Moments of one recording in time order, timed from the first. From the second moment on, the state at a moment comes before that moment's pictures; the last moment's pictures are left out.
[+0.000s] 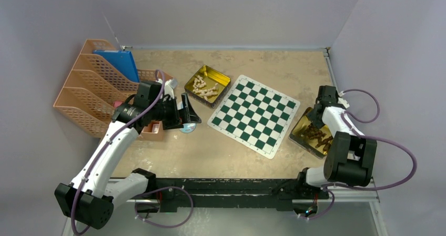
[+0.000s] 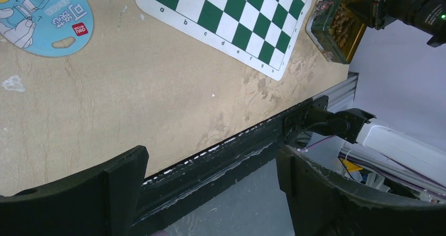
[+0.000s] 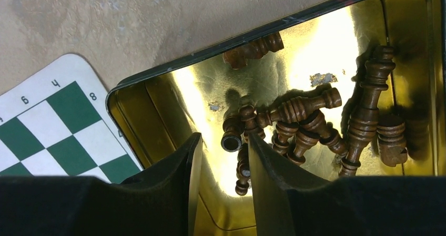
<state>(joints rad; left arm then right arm) -0.33 1.03 1.04 -0.86 0.47 -0.59 -0.22 1.41 0.82 -0.52 0.27 0.77</state>
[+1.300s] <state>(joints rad) -0.33 1.05 1.04 -0.85 0.47 -0.57 -0.21 1.36 1.07 -0.66 0.29 0.71</state>
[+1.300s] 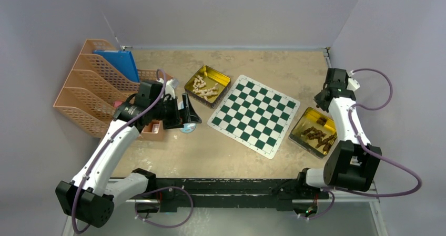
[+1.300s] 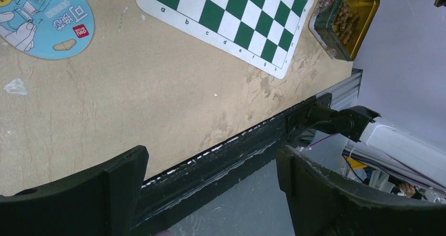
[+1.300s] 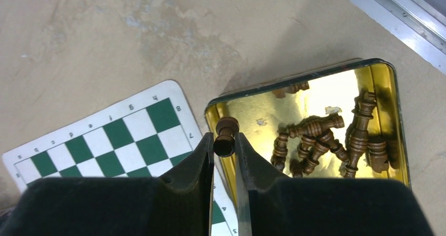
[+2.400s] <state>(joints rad) -0.33 1.15 1.08 -0.85 0.51 -0.55 0.07 1.78 1.26 -0.61 0.29 0.63</state>
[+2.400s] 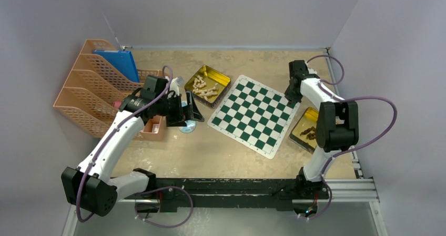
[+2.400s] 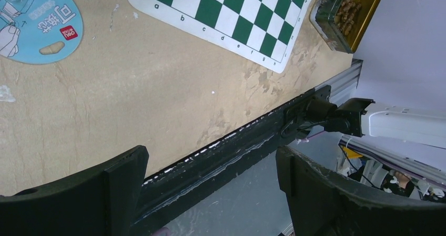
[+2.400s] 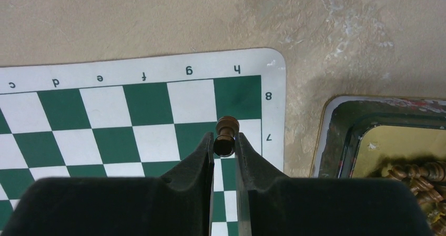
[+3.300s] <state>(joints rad) -0.33 1.18 1.10 -0.86 0.51 -0.54 0.04 1.84 1.25 -0.54 0.29 0.63</state>
